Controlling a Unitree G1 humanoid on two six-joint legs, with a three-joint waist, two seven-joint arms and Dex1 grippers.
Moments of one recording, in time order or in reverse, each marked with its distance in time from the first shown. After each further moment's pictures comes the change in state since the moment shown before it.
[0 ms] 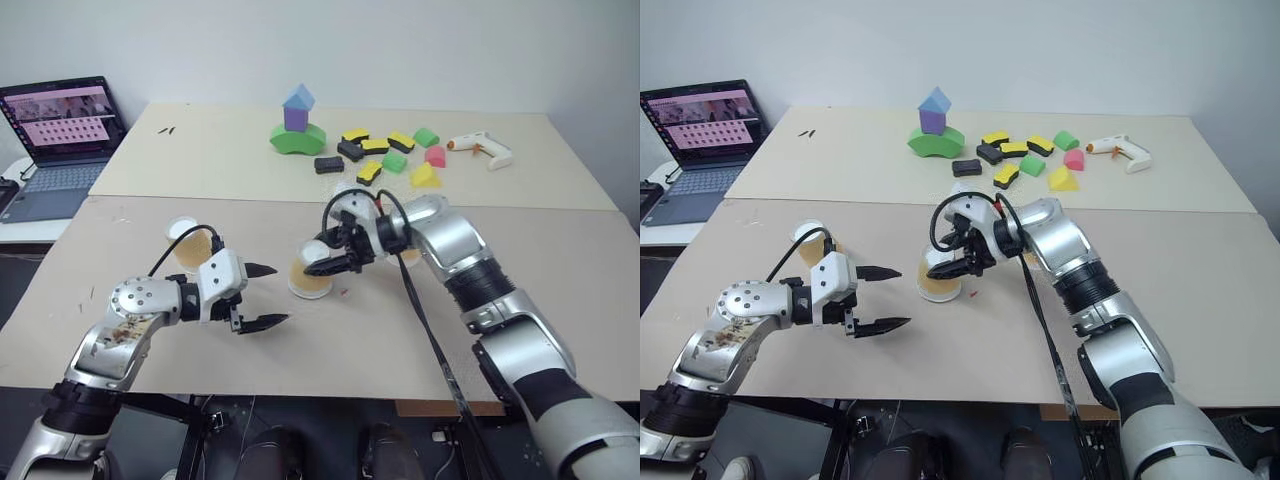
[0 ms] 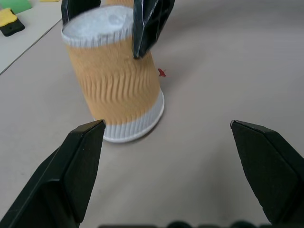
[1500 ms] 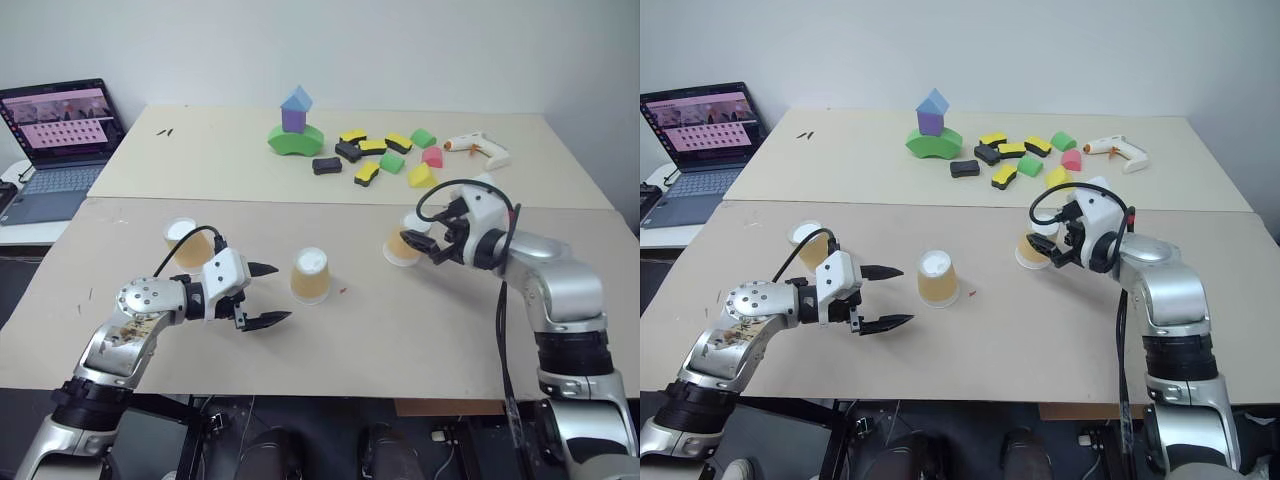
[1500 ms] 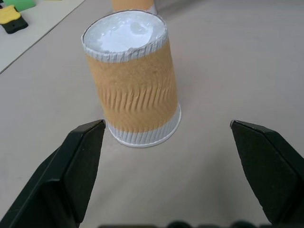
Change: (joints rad) left arm -0.028 -0.035 -0.016 0.054 0.024 -0.009 0.005; right arm 0.396 -0.200 -0.442 -0.464 0.065 0.313 -0.639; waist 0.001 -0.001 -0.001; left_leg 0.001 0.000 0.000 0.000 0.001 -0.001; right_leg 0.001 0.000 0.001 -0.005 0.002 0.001
